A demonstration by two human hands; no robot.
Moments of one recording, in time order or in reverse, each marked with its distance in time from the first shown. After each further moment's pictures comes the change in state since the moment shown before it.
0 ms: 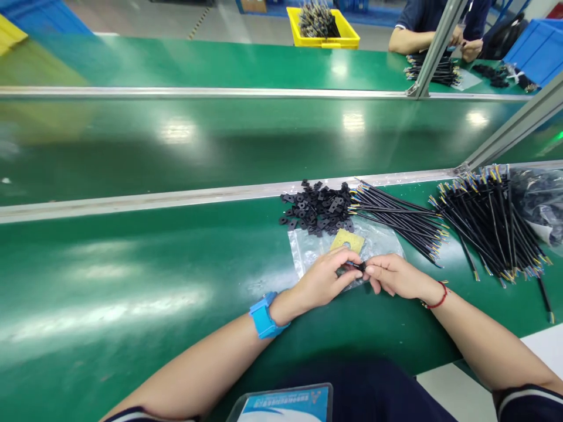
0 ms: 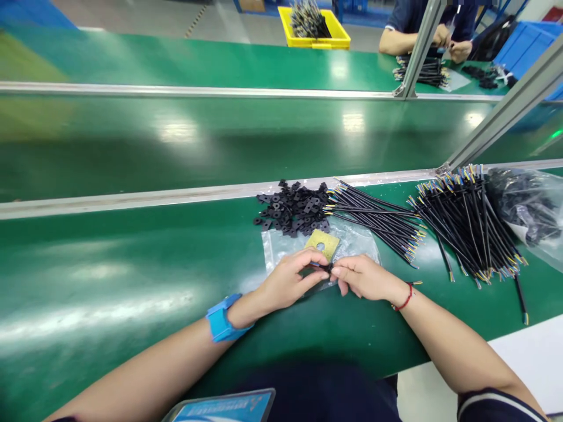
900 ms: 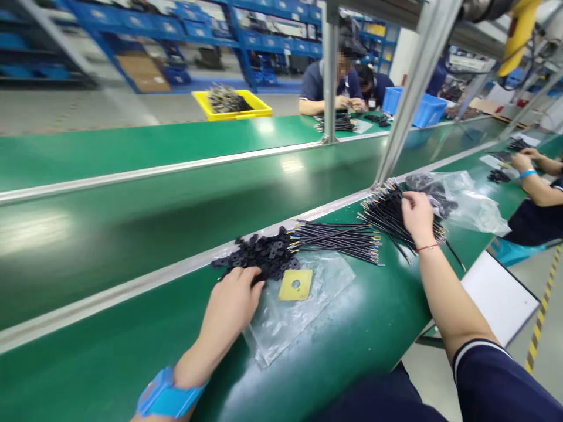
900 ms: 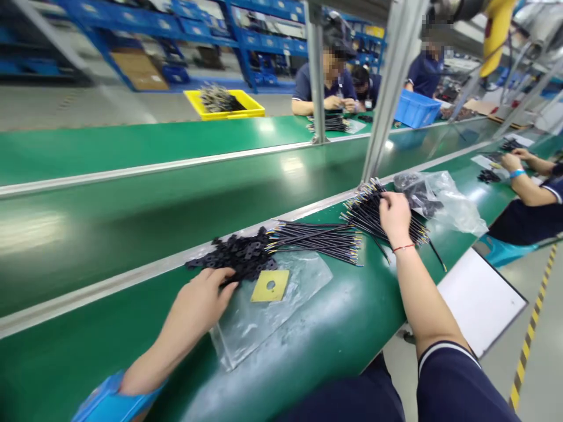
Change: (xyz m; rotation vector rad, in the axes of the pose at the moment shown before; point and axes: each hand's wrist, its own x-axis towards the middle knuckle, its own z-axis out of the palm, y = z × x) left_hand 0.028 -0.041 -0.061 1.003 0.103 -0.090; right_hand -0.080 0.046 -0.144 -0.741 1.526 0.006
